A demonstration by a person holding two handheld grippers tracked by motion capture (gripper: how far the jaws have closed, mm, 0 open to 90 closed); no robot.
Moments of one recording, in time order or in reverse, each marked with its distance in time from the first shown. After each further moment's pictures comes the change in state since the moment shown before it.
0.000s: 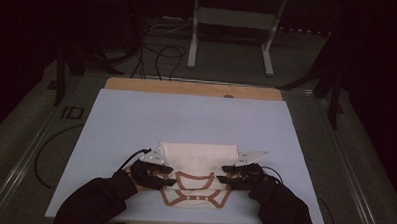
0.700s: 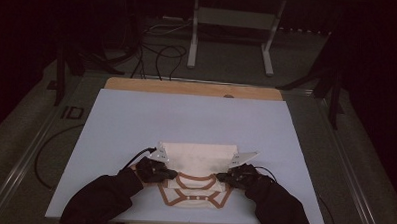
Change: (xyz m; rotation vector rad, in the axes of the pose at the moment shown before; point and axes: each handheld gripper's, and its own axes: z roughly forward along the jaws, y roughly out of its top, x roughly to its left) left arm 0.008 0.000 0.016 0.058 0.028 0.011; right arm -0.004 -0.007 0.021 0.088 0.018 -0.026
